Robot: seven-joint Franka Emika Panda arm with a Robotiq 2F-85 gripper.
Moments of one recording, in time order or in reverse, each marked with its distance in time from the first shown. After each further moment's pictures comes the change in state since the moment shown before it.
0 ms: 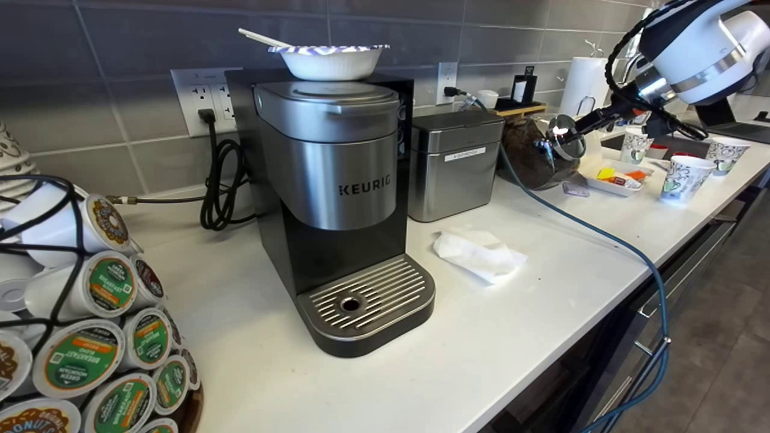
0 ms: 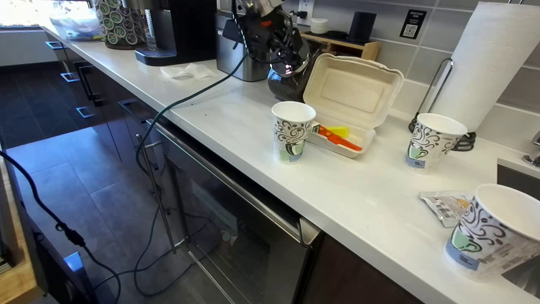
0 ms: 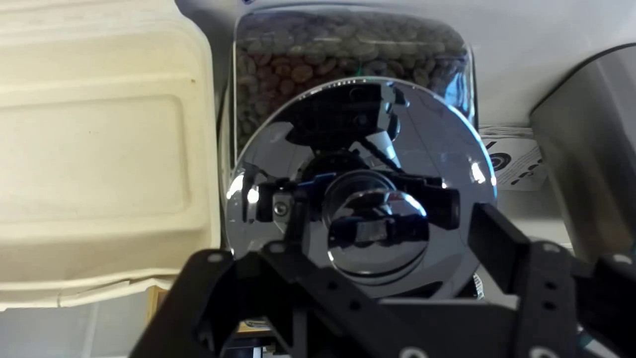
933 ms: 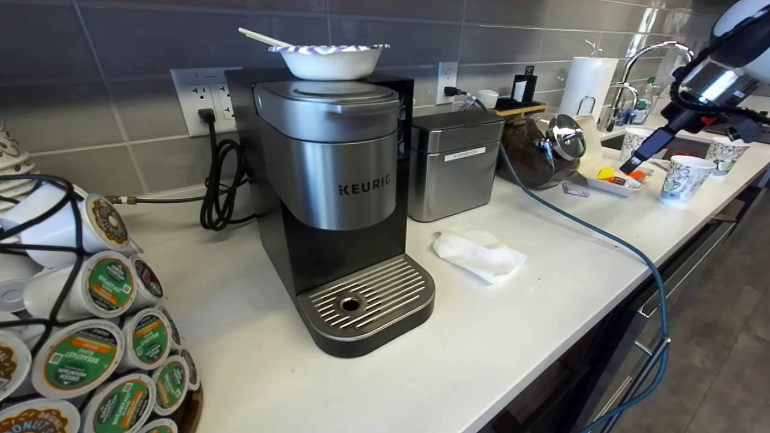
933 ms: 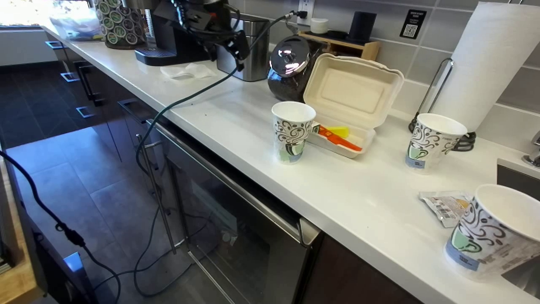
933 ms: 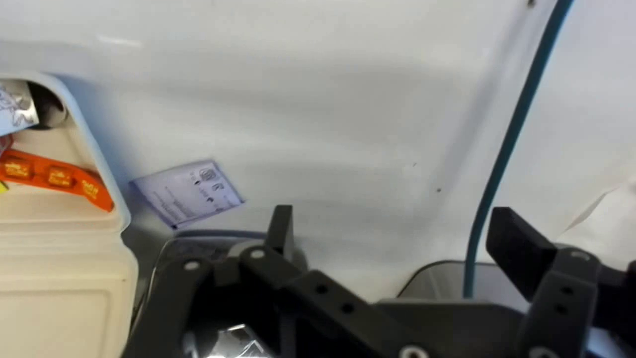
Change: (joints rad) arm 0.152 -0.357 -0.216 -0.428 -0.379 -0.271 0.227
